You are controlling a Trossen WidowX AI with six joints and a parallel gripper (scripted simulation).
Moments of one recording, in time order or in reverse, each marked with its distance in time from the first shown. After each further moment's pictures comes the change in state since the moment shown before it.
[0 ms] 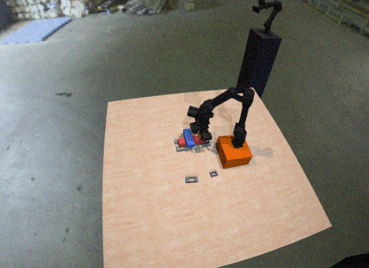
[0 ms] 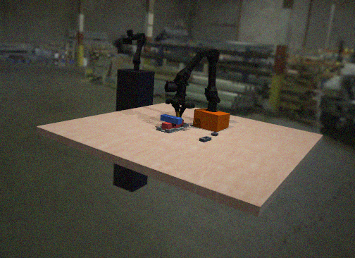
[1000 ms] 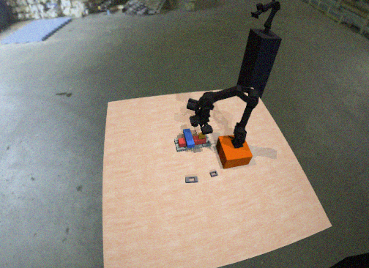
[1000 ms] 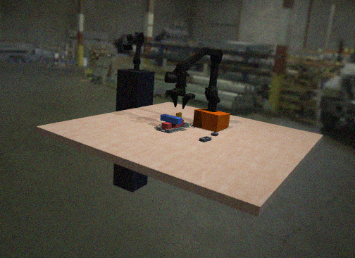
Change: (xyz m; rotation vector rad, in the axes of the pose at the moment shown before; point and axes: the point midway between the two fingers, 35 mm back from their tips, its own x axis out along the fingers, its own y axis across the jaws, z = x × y) arm -0.058 -0.002 0.003 -0.007 0.015 0.010
